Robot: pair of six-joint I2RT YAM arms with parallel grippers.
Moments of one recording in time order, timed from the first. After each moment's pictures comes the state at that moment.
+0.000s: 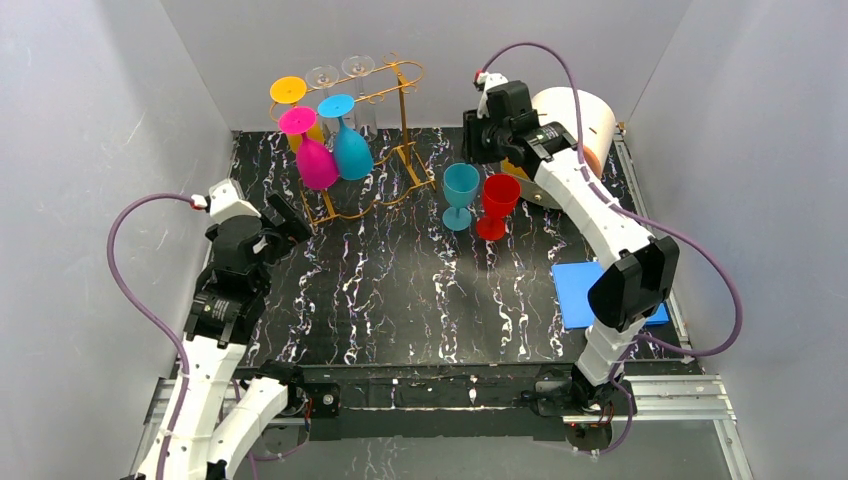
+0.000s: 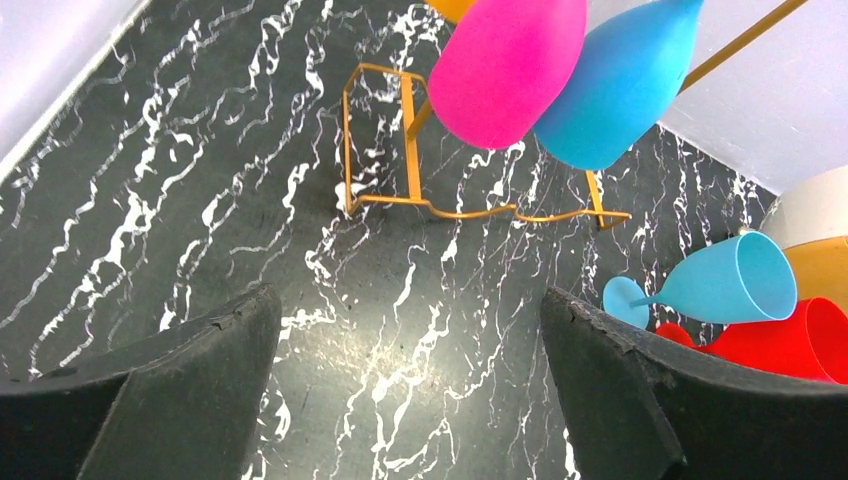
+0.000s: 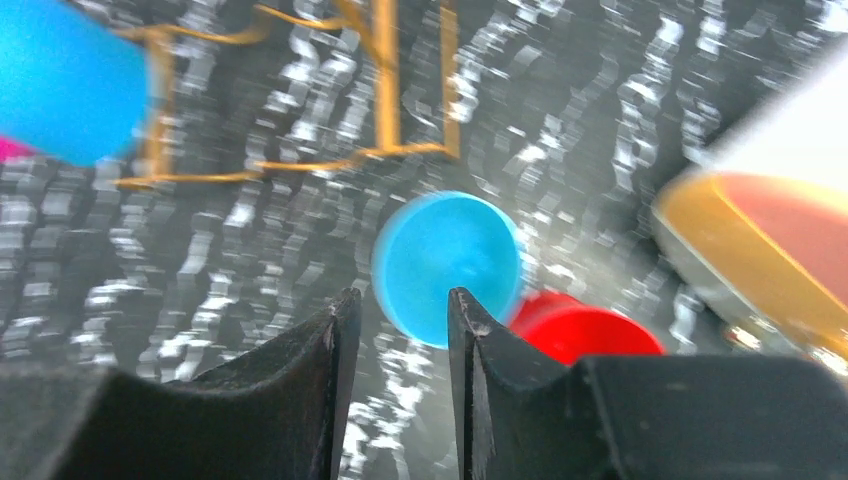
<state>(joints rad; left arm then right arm) -0.23 0.70 0.96 -0.61 -0.39 -0.50 0.52 1.79 1.86 -0.73 0.05 0.20</state>
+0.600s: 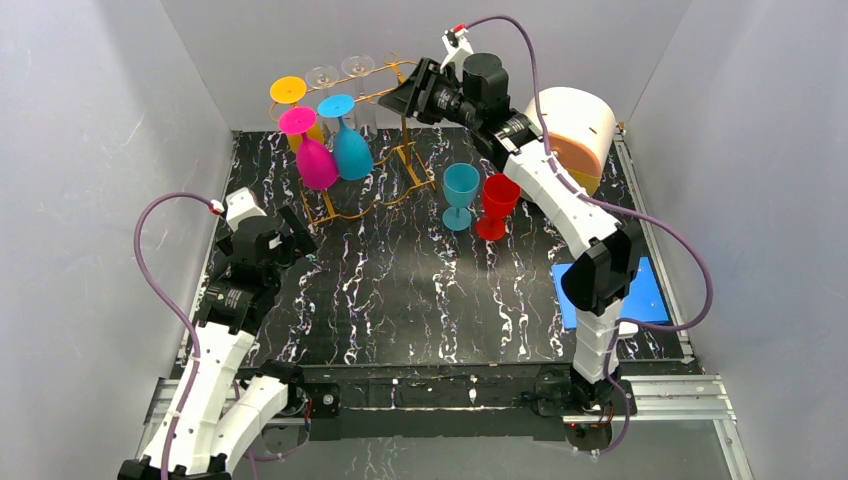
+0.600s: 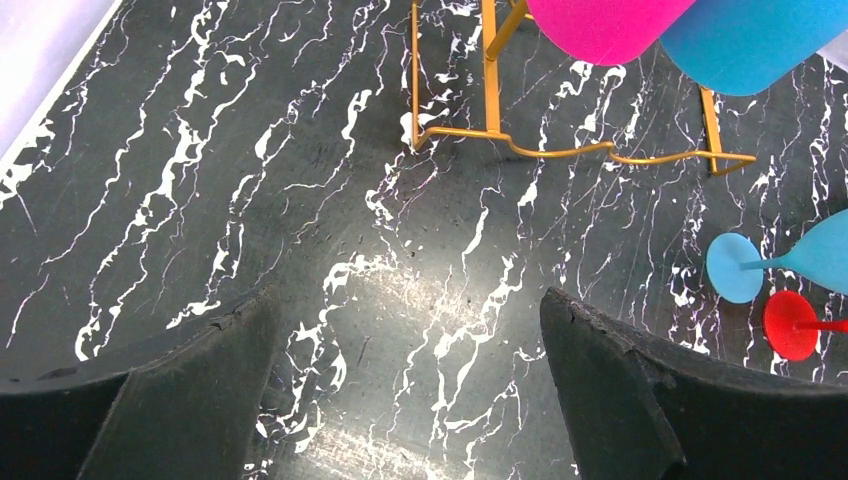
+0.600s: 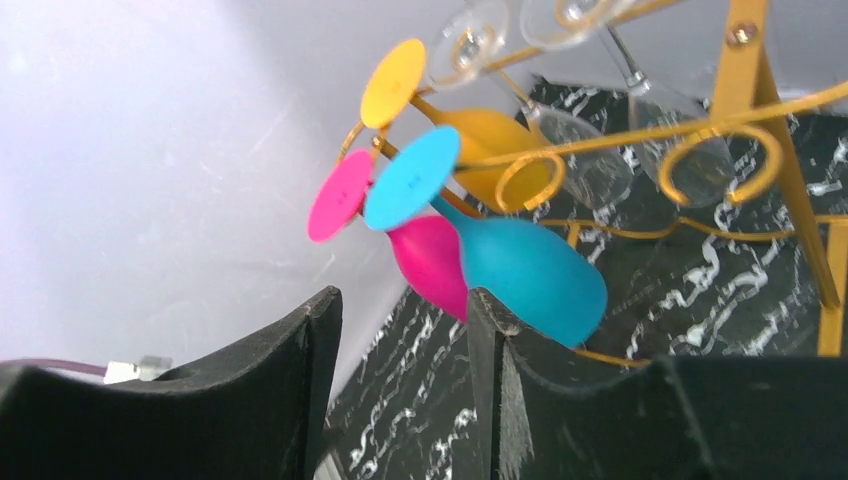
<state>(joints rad) -0.23 0.74 0.88 -0.69 -0.43 -0.52 0.62 1.95 2.08 -0.20 -0.36 0.74</state>
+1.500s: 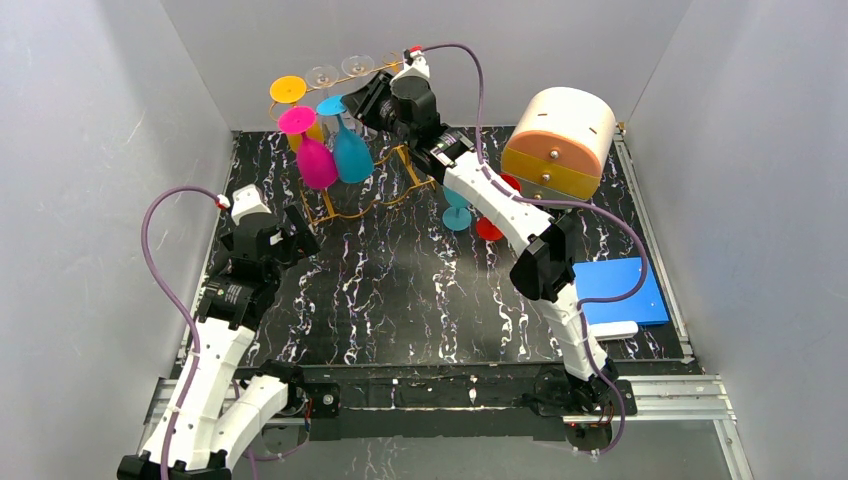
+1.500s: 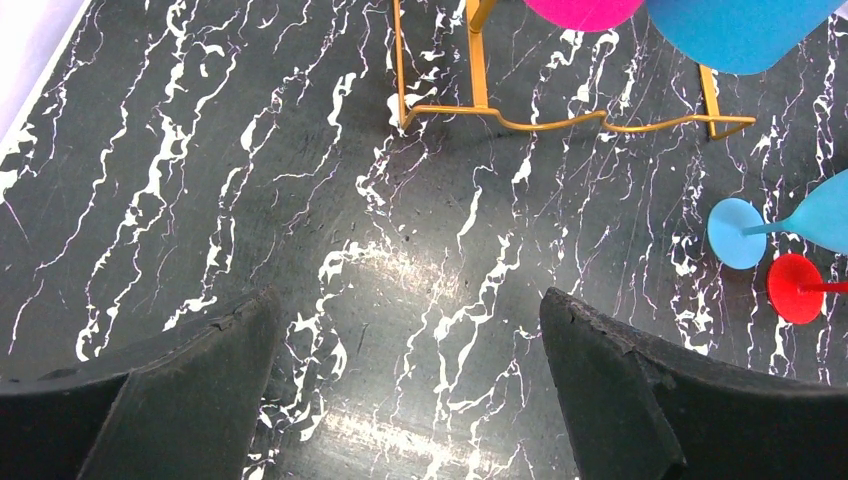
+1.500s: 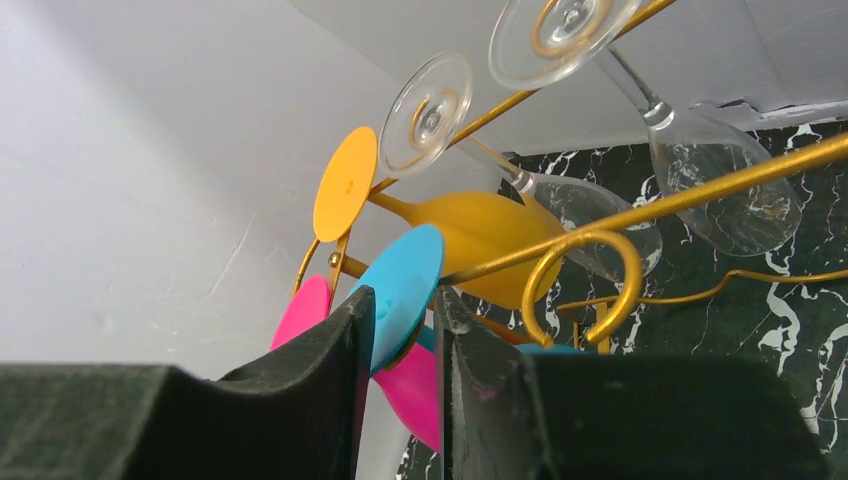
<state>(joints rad) -0.23 0.77 0.91 -0.72 -0.38 -0.48 0.79 2.29 2.45 -0.17 0.10 0.88</state>
